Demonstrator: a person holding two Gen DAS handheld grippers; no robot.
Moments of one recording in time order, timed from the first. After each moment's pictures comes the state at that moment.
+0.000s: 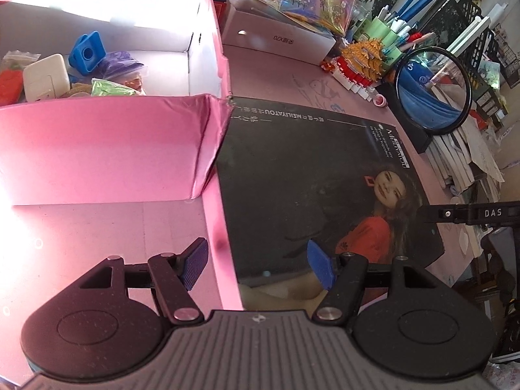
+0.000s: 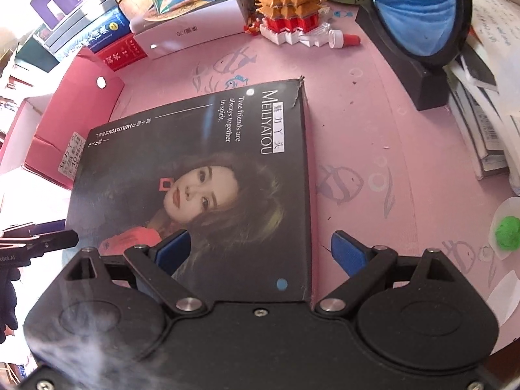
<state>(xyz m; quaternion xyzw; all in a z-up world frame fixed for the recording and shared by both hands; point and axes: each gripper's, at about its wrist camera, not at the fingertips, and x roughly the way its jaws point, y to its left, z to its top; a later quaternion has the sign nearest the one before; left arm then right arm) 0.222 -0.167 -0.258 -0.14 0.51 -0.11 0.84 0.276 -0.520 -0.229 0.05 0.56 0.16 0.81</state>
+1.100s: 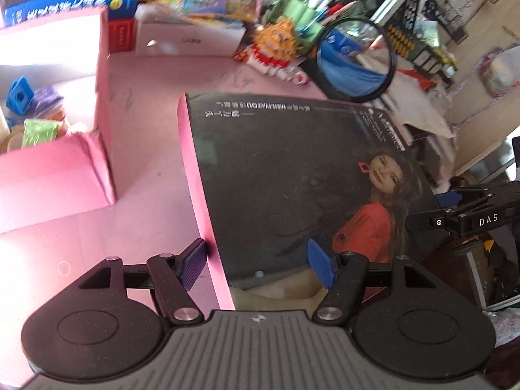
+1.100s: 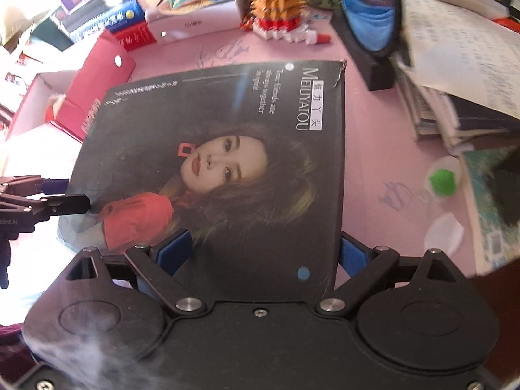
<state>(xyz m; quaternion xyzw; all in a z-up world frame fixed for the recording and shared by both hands) 0.203 -0.214 -0.210 -0.10 0.51 -0.22 0.83 0.199 -0.542 -0.162 0.01 0.57 0.14 0.81</state>
